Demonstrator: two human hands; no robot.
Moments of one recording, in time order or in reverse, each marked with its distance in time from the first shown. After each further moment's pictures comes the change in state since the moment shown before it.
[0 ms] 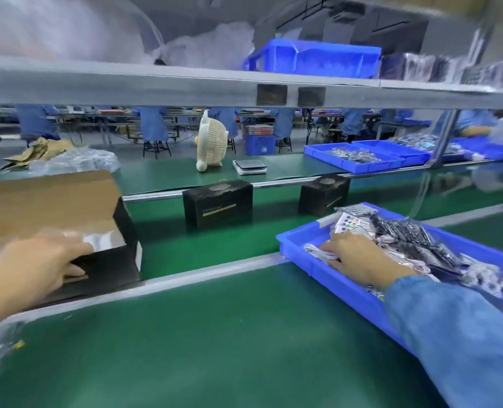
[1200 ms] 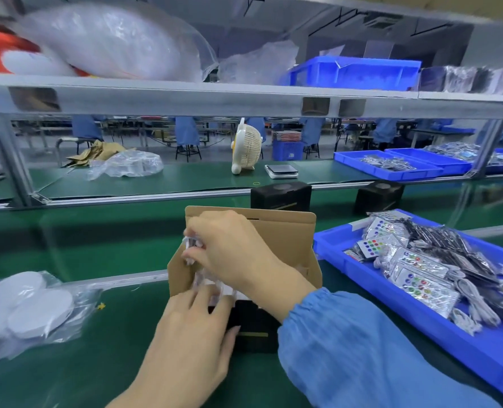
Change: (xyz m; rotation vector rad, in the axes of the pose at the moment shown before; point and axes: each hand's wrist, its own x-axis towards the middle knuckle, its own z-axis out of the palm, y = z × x) left_hand -0.102 0.155 -0.013 -0.198 0.268 0.071; right_hand -0.035 -0.274 -0.117 0.487 0.413 -0.585
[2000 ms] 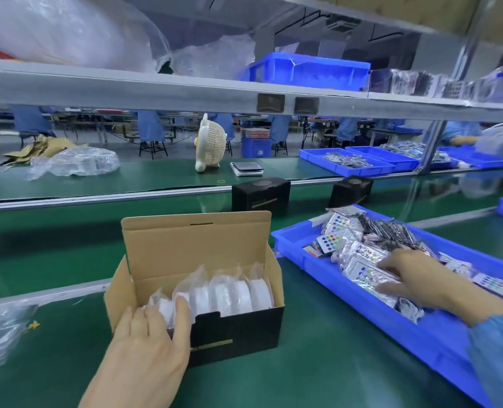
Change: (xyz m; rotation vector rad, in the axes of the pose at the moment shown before) left_hand 0.005 0.006 0.030 0.432 0.161 0.097; right_hand -0.213 0.203 -0.135 -0.564 -0.645 0.800
